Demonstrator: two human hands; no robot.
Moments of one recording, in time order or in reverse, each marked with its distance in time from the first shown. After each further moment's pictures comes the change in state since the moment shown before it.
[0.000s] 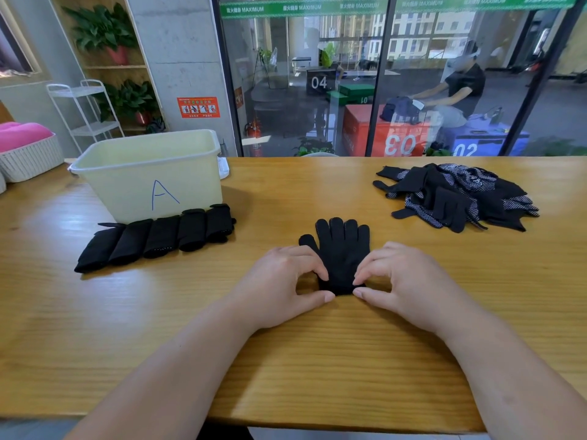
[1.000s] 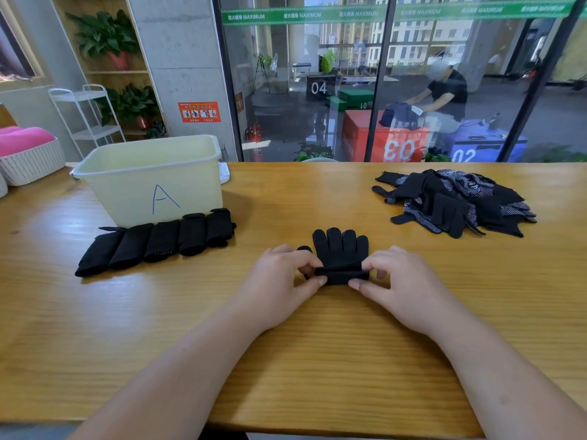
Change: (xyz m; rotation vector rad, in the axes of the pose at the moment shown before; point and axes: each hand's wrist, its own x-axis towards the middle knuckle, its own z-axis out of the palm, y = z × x) left_hand 0.001 0.007 0.005 -0.086 0.167 -0.203; right_hand 0.002 -0.005 0.006 0.123 0.078 0.157
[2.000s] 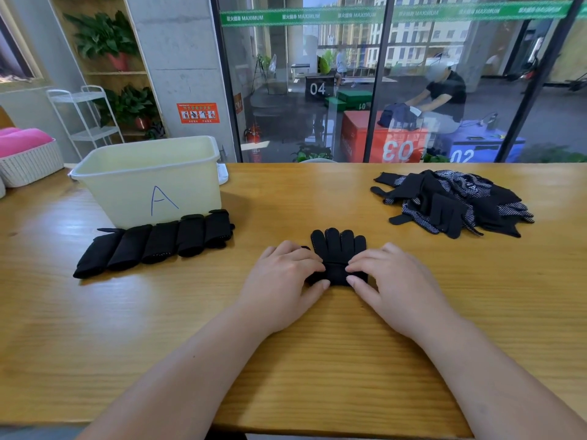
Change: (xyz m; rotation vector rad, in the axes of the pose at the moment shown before) left_hand 0.006 -0.003 0.011 0.399 -0.029 0.153; right_hand 0.002 -0.011 0.008 -0.328 0.050 -0.014
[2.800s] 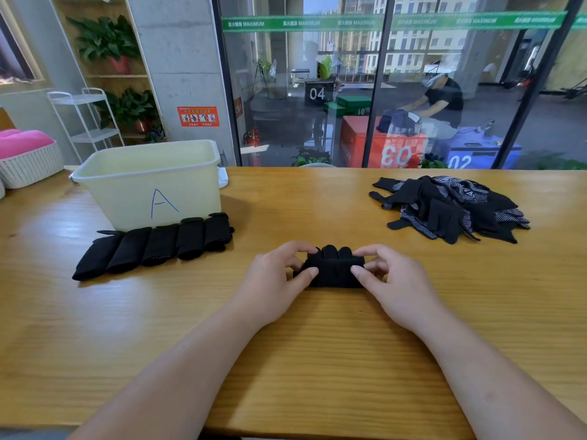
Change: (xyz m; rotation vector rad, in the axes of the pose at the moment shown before) left_hand 0.002 -0.007 -0.009 -0.529 -0.028 -0.324; right_hand 0.004 0.008 0.005 0.623 -0.005 0.334
